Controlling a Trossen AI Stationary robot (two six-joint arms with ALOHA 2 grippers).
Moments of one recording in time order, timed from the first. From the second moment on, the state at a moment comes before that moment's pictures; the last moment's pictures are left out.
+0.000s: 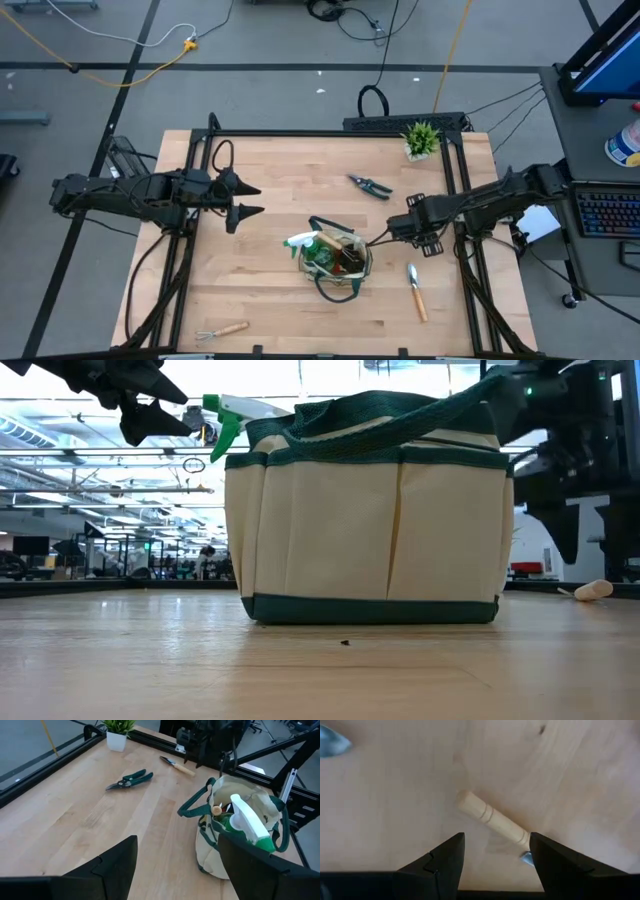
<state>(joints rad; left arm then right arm) 0.00 0.68 0.62 -0.34 -0.10 -0.32 0.15 1.38 0.78 -1.15 0.15 -0.06</state>
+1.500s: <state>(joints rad) 0.00 0.68 0.62 -0.35 -0.08 -0.31 0.15 1.63 0.78 -1.10 0.16 -0.12</state>
